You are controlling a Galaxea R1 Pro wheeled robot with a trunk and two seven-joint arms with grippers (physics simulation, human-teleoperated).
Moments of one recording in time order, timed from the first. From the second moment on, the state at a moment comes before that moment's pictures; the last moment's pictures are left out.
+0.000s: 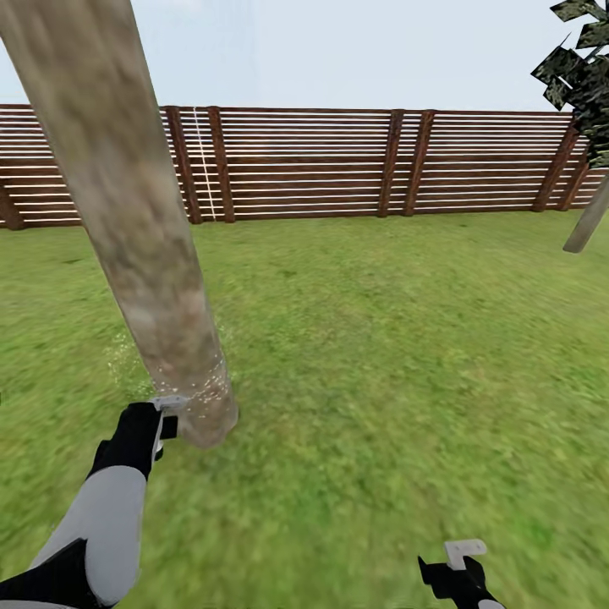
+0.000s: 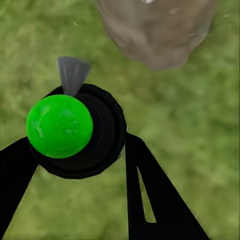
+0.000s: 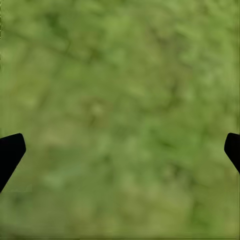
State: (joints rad) left arm -0.85 -0.04 0.60 -0.73 -0.65 0.71 -0.06; right arm -0.47 -0.09 -0.48 -0.14 0.52 -0.28 0.04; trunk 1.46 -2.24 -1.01
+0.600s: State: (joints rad) left arm -0.64 0.01 0.59 -0.74 -0.65 0.51 -0.19; right arm -0.47 -0.08 -0.44 -0.20 0.56 -0.27 0.05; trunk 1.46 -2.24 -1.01
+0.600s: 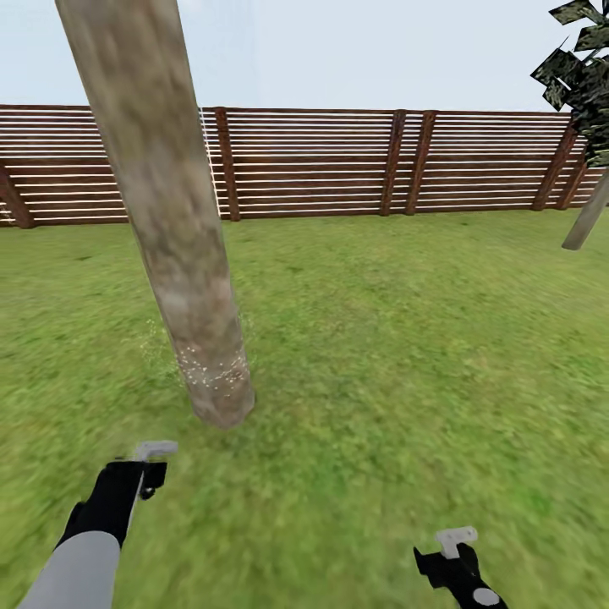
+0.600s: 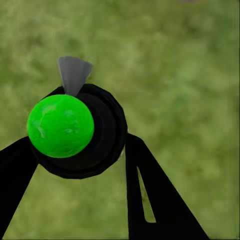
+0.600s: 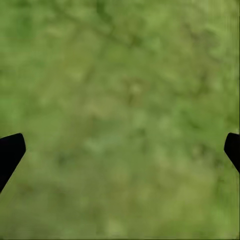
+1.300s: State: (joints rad) left arm -0.60 0.08 0.40 -0.50 -1.11 -0.04 -0.91; right arm -0.48 0.02 -0.18 -0.51 0.81 -0.27 0.76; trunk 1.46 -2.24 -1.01
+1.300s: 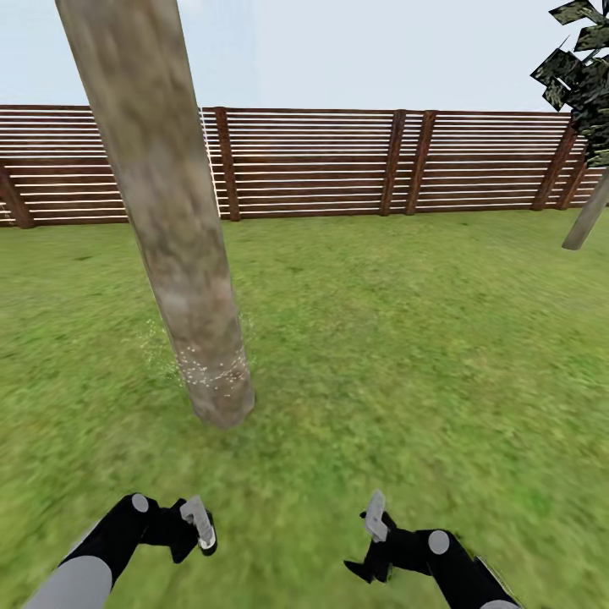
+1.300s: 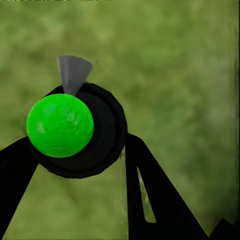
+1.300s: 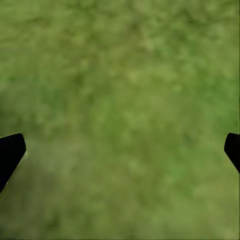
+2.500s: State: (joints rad) left arm -0.59 -0.06 0.28 -0.41 -1.12 -0.14 -0.91; right arm -0.50 0.17 -0.02 -0.51 0.82 -0.27 0.77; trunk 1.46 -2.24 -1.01
